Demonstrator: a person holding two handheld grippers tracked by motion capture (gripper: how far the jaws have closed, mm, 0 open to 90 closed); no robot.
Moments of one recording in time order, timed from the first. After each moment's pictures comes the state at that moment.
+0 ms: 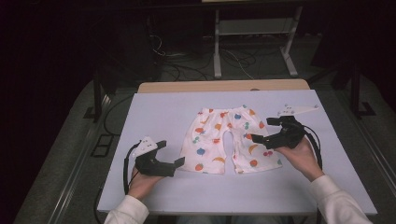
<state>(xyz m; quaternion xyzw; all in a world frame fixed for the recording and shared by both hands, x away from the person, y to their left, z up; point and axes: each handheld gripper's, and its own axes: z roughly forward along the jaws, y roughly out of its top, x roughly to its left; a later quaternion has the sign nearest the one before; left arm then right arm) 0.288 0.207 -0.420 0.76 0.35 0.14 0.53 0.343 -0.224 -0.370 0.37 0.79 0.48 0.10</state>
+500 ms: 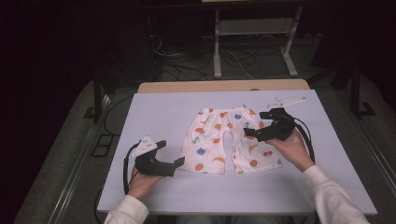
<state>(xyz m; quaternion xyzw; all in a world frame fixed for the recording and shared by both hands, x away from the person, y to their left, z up) 0.288 0.208 -0.420 0.76 0.35 0.14 0.53 0.366 -0.204 -0.365 0.36 0.80 0.47 0.10</state>
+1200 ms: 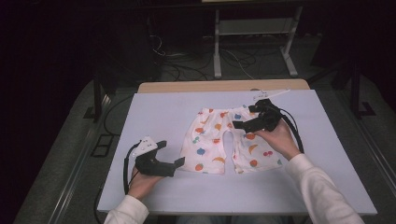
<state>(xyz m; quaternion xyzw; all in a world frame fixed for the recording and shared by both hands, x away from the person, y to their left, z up) 0.288 0.207 -0.420 0.76 0.35 0.14 0.53 0.396 -0.173 -0.360 0.36 0.81 0.46 0.10</state>
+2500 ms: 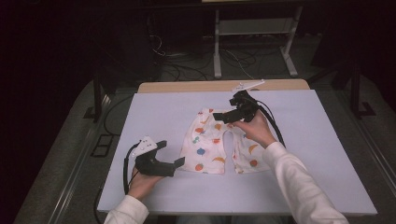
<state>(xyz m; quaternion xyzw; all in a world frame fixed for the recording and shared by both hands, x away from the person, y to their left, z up) 0.288 0.208 -0.420 0.76 0.35 0.14 0.53 0.432 -0.118 -0.362 0.35 0.81 0.47 0.08</state>
